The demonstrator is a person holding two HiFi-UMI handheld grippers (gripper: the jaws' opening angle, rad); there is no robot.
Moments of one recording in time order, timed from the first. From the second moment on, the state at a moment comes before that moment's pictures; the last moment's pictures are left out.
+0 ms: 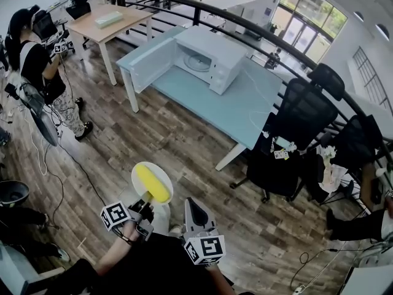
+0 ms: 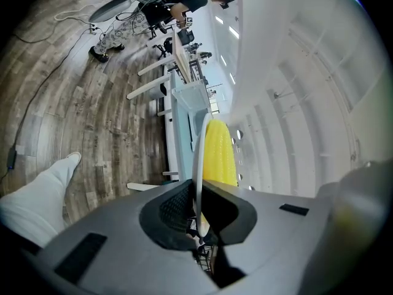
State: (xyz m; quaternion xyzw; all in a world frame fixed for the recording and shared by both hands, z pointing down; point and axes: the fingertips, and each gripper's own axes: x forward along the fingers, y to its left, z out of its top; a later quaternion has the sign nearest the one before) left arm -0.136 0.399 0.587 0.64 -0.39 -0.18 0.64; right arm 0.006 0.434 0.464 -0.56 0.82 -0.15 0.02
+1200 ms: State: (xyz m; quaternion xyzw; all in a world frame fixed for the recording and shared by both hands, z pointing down) left arm -0.130 0.211 0.577 0.66 -0.37 -0.16 0.64; right arm 0.000 0.255 0.462 -0.57 0.81 -0.15 0.01
